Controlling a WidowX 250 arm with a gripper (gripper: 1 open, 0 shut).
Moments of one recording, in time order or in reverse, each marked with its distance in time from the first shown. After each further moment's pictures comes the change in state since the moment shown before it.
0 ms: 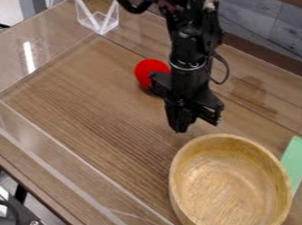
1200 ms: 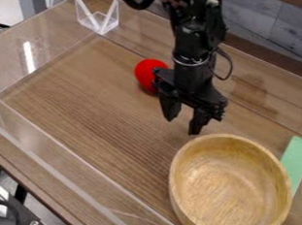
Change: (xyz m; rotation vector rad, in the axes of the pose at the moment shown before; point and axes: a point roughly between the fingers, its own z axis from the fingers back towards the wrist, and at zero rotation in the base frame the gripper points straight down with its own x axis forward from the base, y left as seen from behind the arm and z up) arm 0.006 -0.001 0.005 -0.003 -0.014 -0.017
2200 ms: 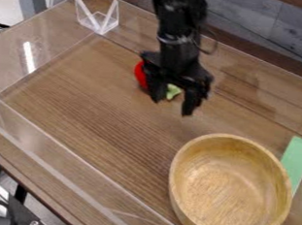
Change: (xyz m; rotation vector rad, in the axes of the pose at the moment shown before) arm 0.008 0.032 0.016 -0.046 -0.012 0.065
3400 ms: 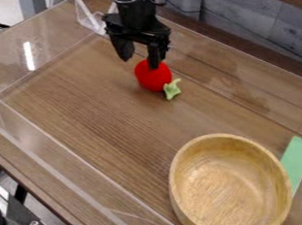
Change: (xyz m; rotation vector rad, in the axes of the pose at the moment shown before) arm 0.034 0.071 0.013 0.008 -0.136 0.096
